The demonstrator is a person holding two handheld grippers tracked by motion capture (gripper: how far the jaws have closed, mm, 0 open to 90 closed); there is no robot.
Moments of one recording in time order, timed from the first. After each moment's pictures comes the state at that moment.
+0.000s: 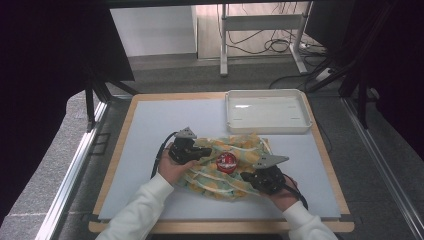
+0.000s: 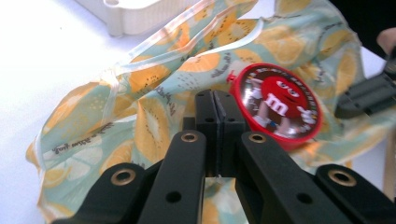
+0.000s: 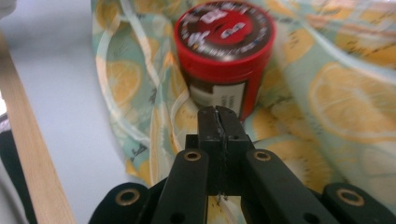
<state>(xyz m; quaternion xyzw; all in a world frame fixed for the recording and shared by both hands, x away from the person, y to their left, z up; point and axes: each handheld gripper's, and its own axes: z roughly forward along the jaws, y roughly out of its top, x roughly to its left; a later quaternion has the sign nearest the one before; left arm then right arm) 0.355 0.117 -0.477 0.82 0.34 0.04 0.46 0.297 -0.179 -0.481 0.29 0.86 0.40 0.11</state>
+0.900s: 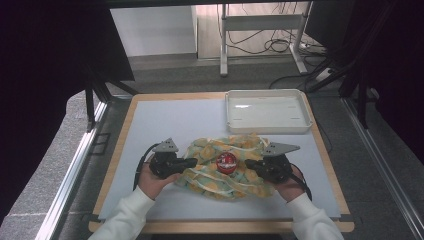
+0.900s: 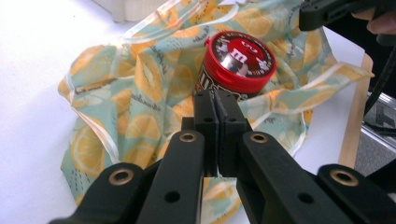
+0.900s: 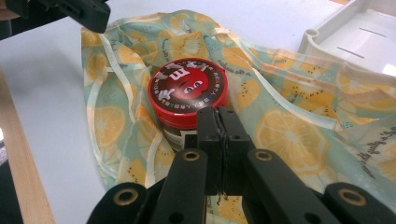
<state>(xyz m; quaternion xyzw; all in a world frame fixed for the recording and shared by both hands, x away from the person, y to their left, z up) 0.306 0.155 -0.472 0.82 0.34 0.05 0.47 0.313 -0.190 -0.454 0.30 0.84 0.43 0.13</state>
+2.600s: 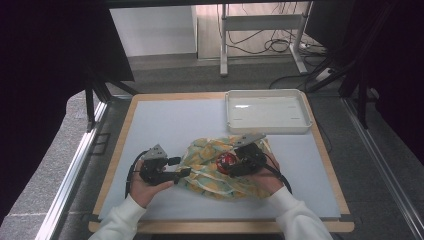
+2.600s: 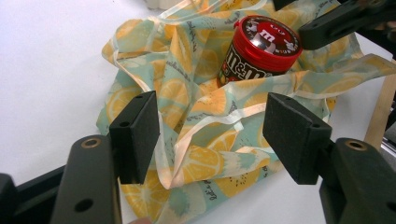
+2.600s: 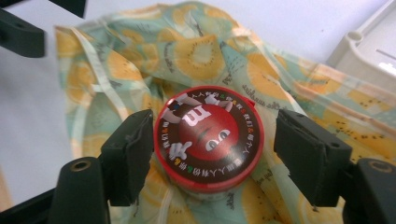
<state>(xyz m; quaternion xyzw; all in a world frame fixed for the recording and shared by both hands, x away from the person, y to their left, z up) 0.291 0.177 -0.485 0.79 0.38 0.08 0.47 0.339 -0.123 -0.458 0.31 0.87 0.36 0.12</state>
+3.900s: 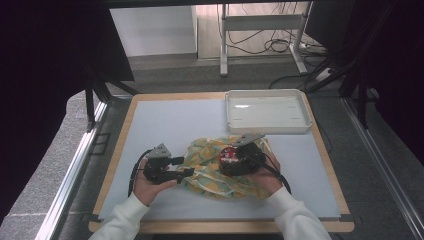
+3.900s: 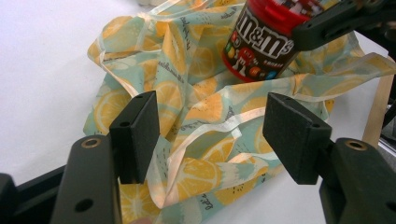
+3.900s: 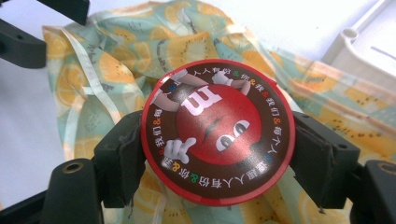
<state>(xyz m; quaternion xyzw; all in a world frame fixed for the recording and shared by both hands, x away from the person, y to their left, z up) 0.298 0.170 -0.488 0.80 0.37 0.07 0.47 0.338 -0.123 -0.454 0.31 0.87 0.36 0.13</state>
